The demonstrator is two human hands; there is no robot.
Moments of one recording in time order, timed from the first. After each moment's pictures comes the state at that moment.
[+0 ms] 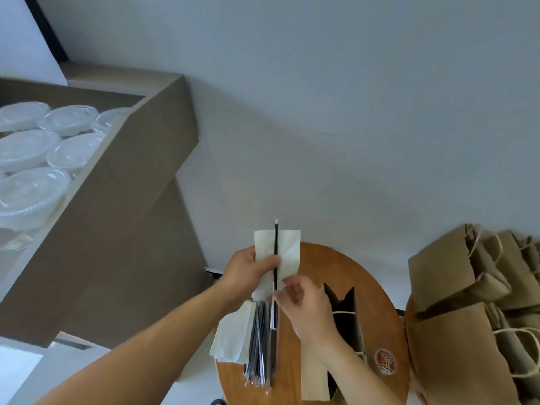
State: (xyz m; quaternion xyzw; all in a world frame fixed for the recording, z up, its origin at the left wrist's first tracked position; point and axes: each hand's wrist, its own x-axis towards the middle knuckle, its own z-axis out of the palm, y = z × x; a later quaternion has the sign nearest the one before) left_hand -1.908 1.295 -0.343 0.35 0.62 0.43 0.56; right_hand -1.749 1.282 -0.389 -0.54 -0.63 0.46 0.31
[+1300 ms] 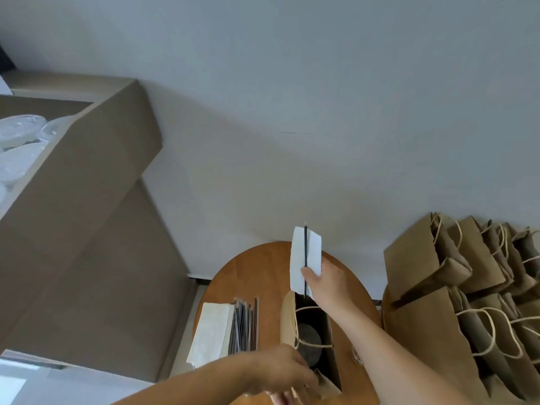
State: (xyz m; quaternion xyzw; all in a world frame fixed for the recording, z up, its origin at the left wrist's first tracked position) left_hand -1.794 1.250 -0.413 0.49 0.53 -0.08 0.69; right_hand -1.655 1.360 -0.424 -0.65 -0.65 0.32 0.23
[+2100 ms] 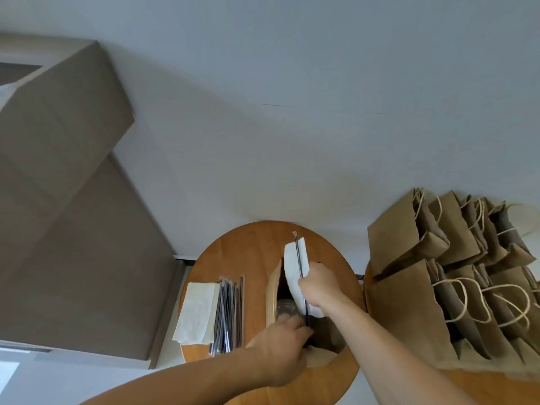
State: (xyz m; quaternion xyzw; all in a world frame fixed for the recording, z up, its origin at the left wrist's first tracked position) left_hand -1.755 1.228 -0.434 0.81 0.48 -0.02 0.33; right_hand -1.637 1.331 -0.424 -0.71 -0.59 0.38 0.05
